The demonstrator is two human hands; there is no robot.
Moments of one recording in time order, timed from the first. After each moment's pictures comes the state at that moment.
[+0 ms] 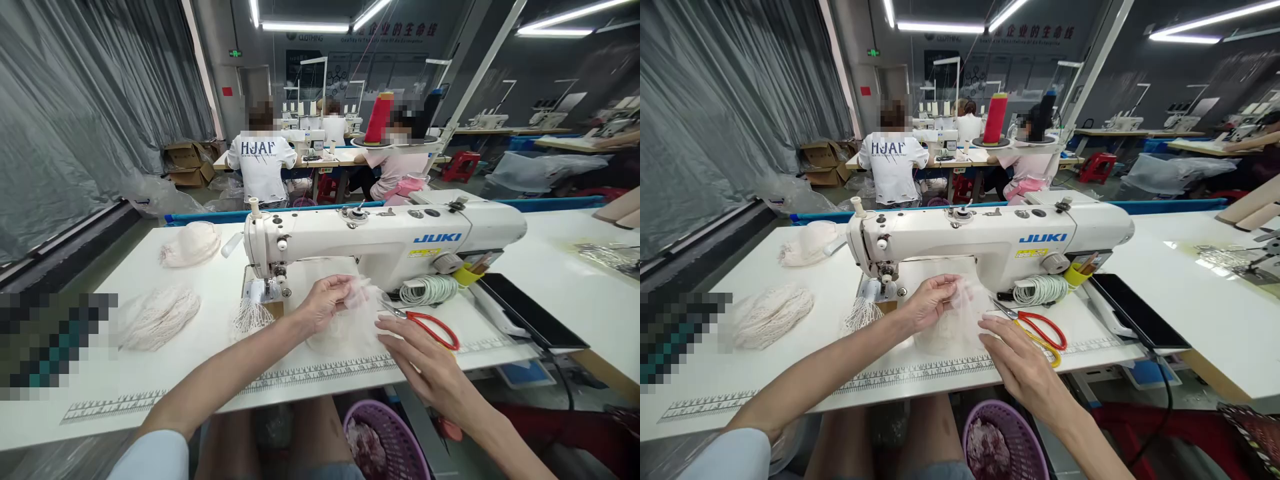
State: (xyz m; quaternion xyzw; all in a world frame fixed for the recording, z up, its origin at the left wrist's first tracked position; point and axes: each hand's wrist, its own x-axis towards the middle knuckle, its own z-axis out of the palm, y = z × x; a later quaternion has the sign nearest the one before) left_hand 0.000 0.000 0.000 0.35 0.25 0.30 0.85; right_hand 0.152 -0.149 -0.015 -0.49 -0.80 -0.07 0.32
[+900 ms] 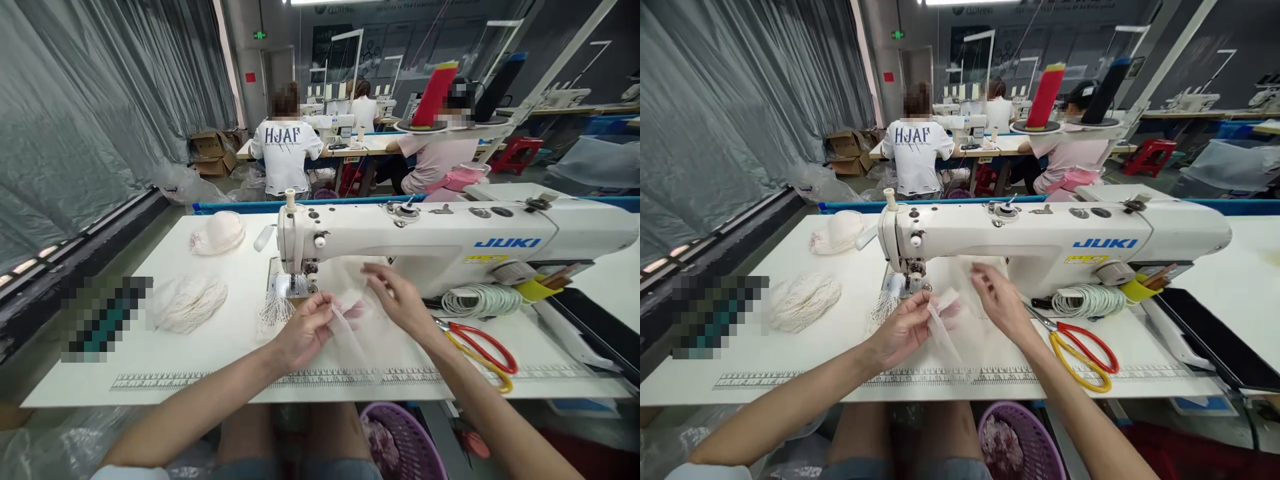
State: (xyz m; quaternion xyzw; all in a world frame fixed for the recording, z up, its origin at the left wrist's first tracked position) left_hand -0.094 -0.023 0.005 0.35 0.20 0.32 0.85; right_hand 0.109 -0.024 -0.008 -0.63 -0.67 0.13 0.37
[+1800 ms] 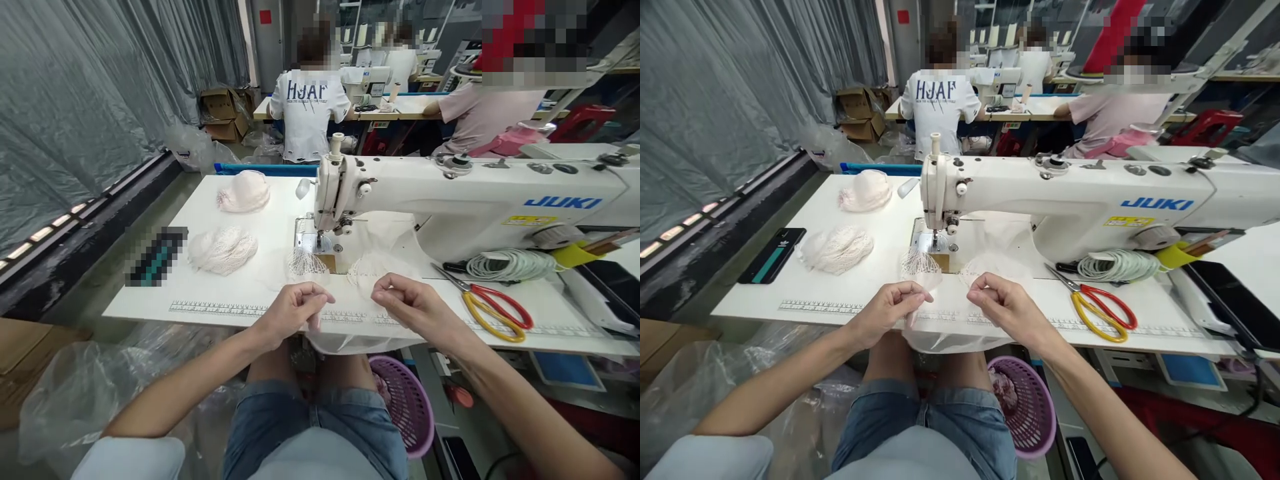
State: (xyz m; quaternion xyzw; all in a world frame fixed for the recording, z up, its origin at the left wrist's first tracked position) left_hand -0.191 -0.070 0.002 0.58 0.37 0.28 0.67; right_hand 0.038 -0.105 0.018 -0.54 -0.61 0.48 0.33
